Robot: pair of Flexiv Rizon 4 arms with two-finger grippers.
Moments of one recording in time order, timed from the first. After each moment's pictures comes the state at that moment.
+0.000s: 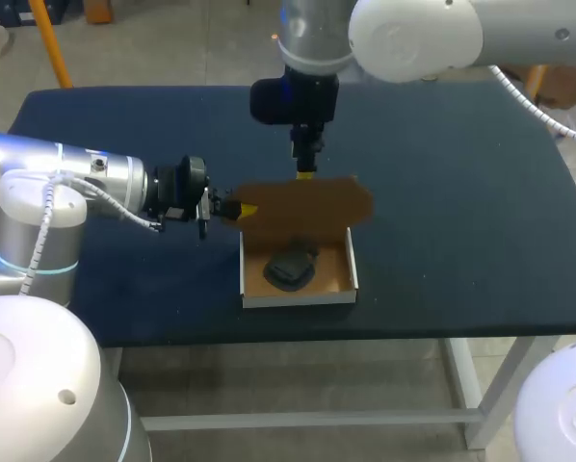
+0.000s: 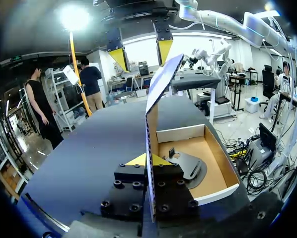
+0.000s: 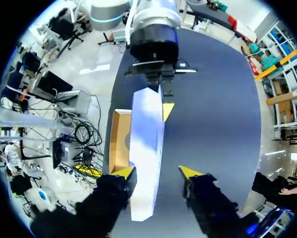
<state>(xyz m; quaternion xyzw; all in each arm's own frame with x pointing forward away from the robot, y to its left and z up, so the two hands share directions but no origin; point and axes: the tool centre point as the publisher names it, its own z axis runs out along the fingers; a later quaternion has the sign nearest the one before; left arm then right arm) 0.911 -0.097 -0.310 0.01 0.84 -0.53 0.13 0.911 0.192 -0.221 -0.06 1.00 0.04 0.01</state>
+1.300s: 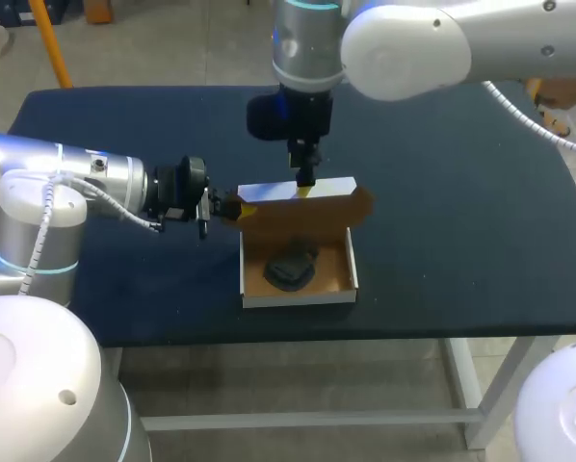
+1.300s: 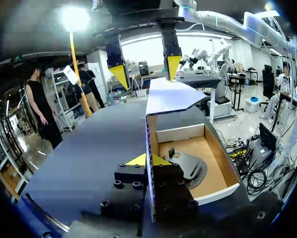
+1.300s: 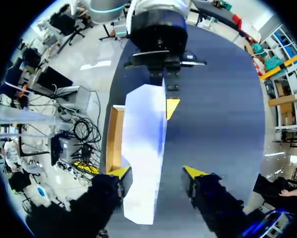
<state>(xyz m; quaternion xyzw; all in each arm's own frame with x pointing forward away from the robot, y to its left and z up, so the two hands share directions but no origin) 0.911 -0.097 -0.310 0.01 0.84 -0.53 0.13 0.910 0.194 -0.246 -0.07 1.00 0.03 0.01</state>
